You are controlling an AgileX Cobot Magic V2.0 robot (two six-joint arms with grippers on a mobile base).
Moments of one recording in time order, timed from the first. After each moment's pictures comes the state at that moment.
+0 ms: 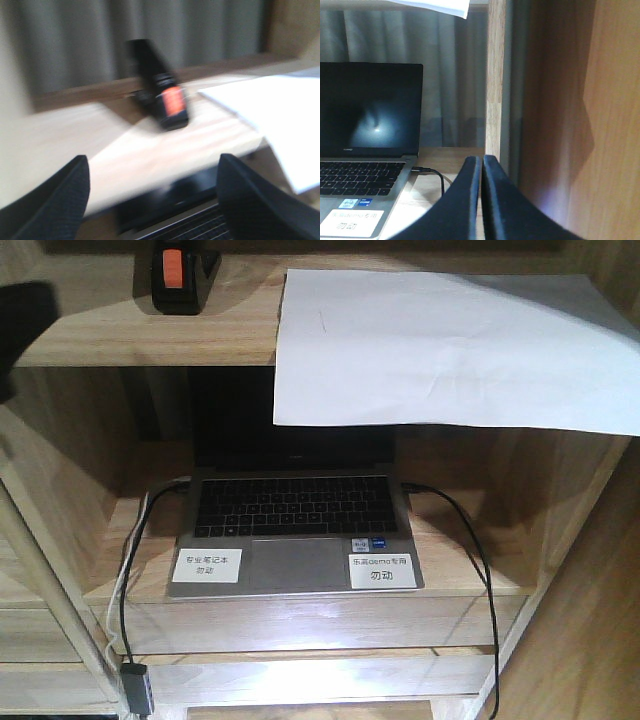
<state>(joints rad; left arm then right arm) -0.41 0.90 -1.04 0.01 0.36 0.04 0.02 -0.01 0.03 -0.04 0.02 0.01</state>
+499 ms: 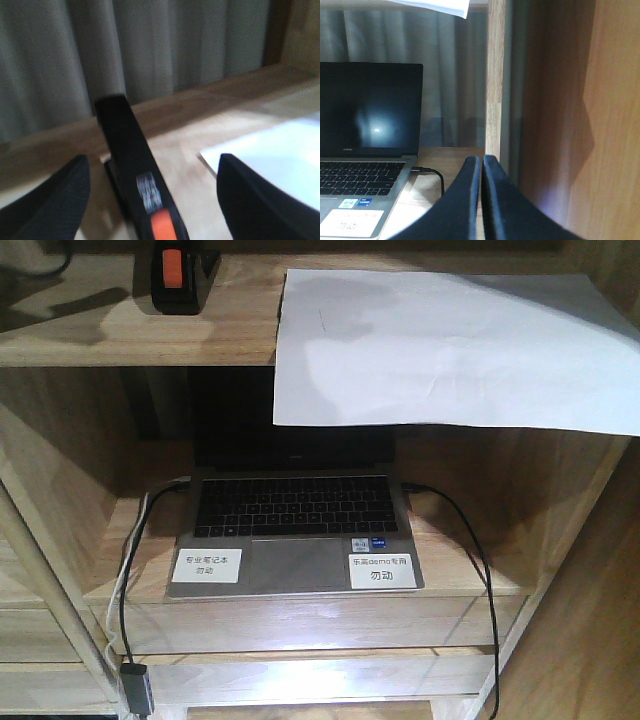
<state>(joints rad) -0.42 1.46 -1.74 0.04 0.63 -0.01 0.02 -0.01 0.03 -0.04 0.02 0.01</state>
